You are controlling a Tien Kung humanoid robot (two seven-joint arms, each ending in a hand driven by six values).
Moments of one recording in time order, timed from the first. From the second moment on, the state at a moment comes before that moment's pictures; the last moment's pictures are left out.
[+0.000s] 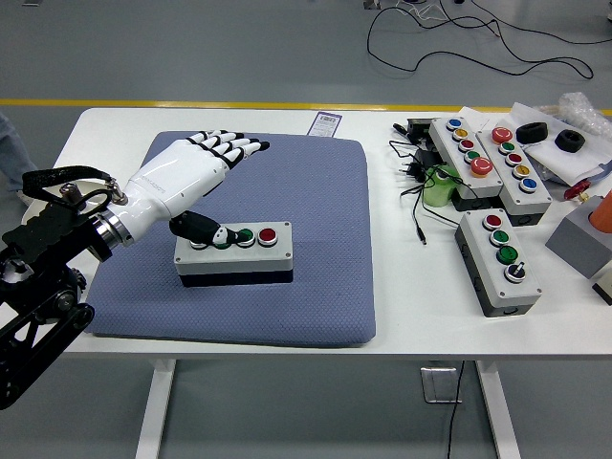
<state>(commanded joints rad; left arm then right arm) -0.46 0.45 -1.00 -1.57 2.23 0.01 -0.08 0.09 -0.03 1.63 0.18 -1.57 -0.20 -0.28</state>
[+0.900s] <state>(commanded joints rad) -0.49 0.42 -0.88 -1.53 2.05 -0.20 0.14 0.10 -0.03 1.62 0.18 -1.57 -0.20 -0.28</state>
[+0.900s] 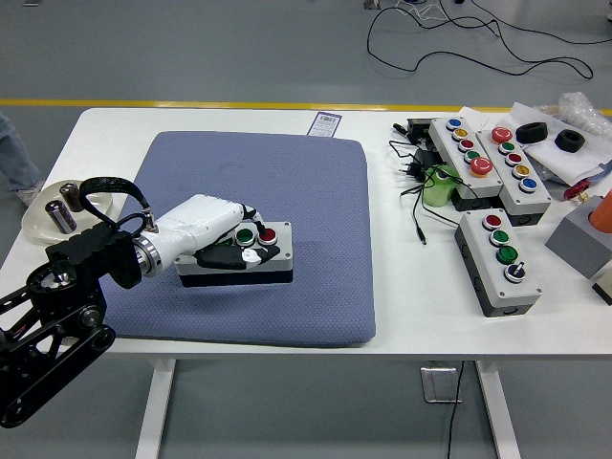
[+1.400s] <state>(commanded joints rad) -0.52 0.40 -0.85 -1.50 2.04 -0.21 0.16 0.10 -0.03 1.62 0.18 -1.57 -0.19 -0.28</state>
